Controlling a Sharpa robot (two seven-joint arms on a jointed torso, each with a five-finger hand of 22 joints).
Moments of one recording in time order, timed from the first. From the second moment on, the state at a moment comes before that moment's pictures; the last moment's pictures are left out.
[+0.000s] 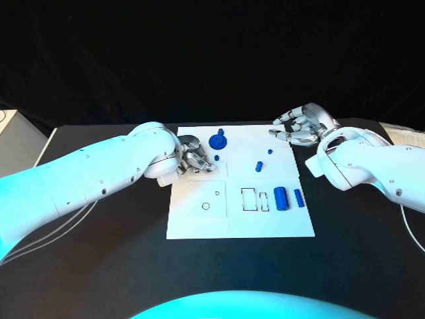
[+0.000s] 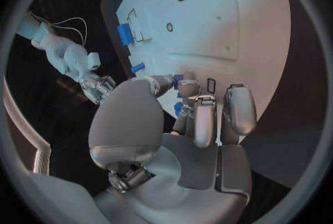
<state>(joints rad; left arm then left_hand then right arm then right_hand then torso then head) 1.17 -0.55 0.09 1.27 -1.03 0.12 -0.52 1.23 -0.15 0.70 0.28 0.05 0.81 0.07 0.87 0.38 1.23 0.00 1.11 0.84 1.47 -0.06 1.53 1.31 0.07 1.34 0.05 1.41 1.25 1.27 -0.85 -0.11 1.48 -0.87 -0.60 -0.10 1.38 -0.22 0.24 0.28 0.33 0.92 0.16 0.20 0.27 1.47 0.07 1.54 1.31 1.46 0.00 1.56 1.31 0.01 1.46 0.10 1.54 1.31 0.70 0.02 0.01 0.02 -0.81</state>
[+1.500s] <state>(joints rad) 1.27 -0.46 0.09 1.11 -1.01 0.35 -0.52 0.95 -0.10 0.82 0.15 0.25 0.78 0.08 0.95 0.53 1.24 -0.01 1.20 0.91 1.46 -0.06 1.55 1.31 0.07 1.34 0.05 1.43 1.29 1.27 -0.84 -0.11 1.48 -0.87 -0.60 -0.10 1.37 -0.22 0.24 0.28 0.34 0.92 0.16 0.20 0.27 1.47 0.07 1.54 1.31 1.46 0.00 1.56 1.31 0.01 1.46 0.10 1.54 1.31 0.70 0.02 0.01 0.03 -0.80</state>
